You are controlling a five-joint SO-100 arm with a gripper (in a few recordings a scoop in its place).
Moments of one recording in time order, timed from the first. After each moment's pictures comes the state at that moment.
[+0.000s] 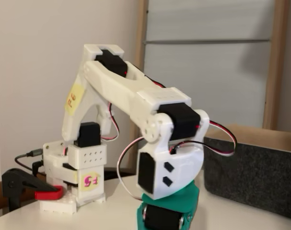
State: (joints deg) arm 22.8 63.7 84.3 75.7 33.3
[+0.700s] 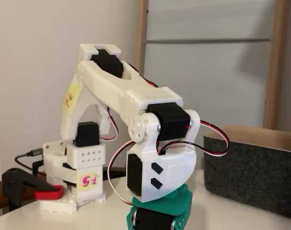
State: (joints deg) arm 24.1 63.4 83.7 73.7 35.5
